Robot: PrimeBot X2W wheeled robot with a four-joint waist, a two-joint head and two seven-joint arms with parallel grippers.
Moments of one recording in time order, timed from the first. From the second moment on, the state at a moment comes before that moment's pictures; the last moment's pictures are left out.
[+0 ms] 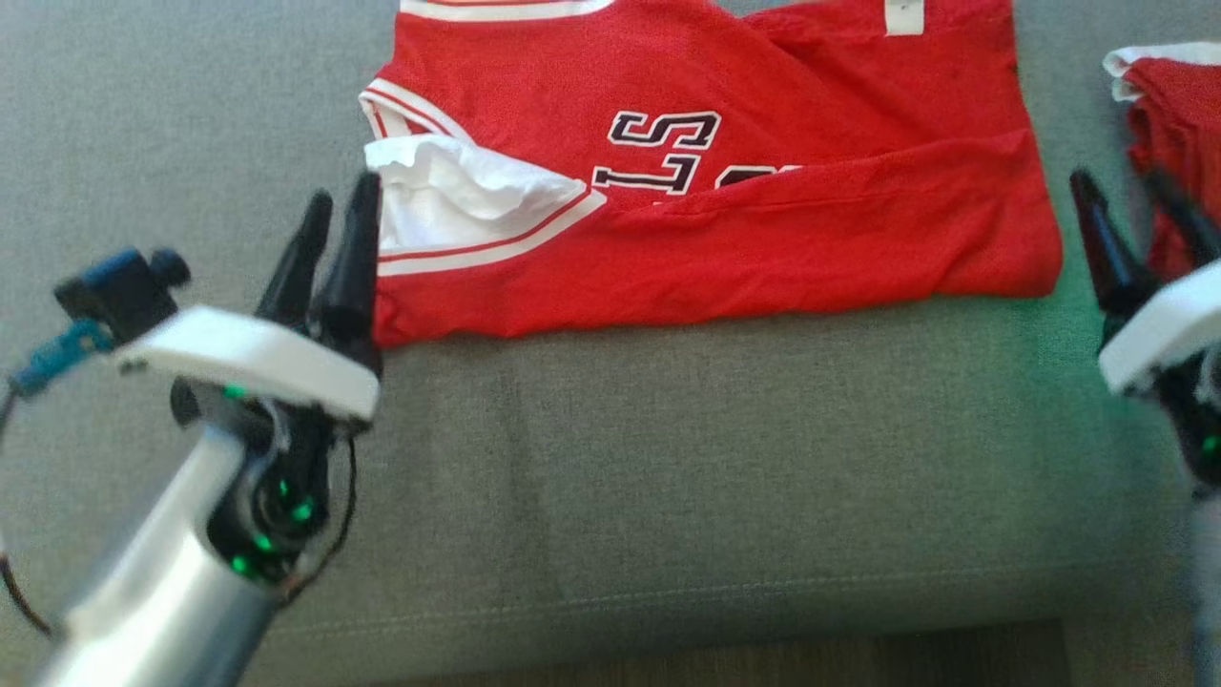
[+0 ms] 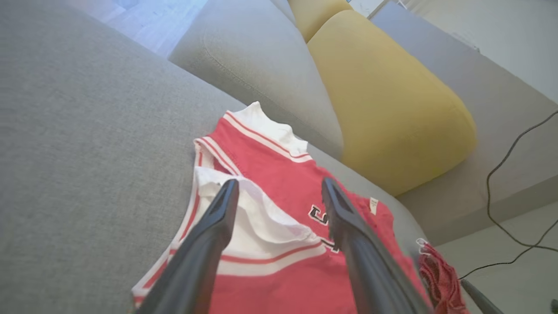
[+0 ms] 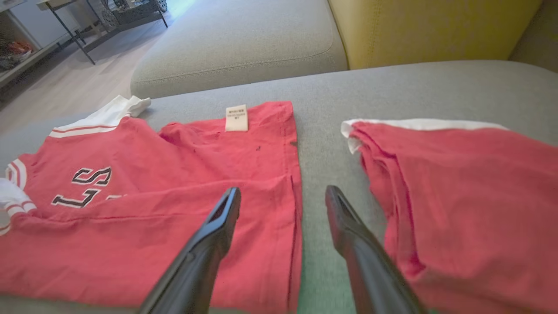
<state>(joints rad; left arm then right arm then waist) -0.45 0.43 -0.59 0.05 -1.24 0.17 -0.24 -0.41 -0.24 -0.18 0.20 0.38 0.13 0.26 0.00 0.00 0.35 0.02</state>
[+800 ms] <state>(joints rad) -0.34 0.38 -0.69 0.25 -0.98 0.29 -0.24 -0.23 -0.13 -0.20 0.12 0.35 0.13 0.30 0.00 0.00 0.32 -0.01</state>
